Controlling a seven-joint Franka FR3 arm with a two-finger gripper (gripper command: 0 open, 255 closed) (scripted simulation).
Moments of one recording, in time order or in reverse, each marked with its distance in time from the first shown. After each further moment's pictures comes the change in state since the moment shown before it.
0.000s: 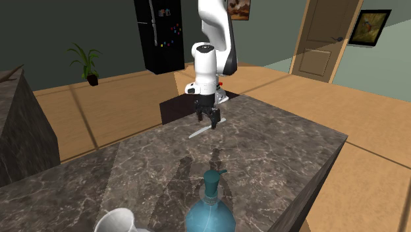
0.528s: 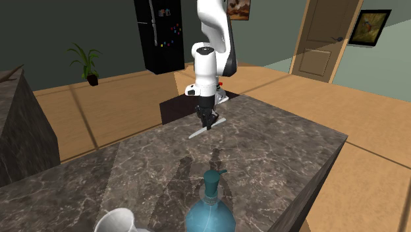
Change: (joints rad) arm -0.003 0.026 -0.001 0.003 -0.023 0.023 0.015
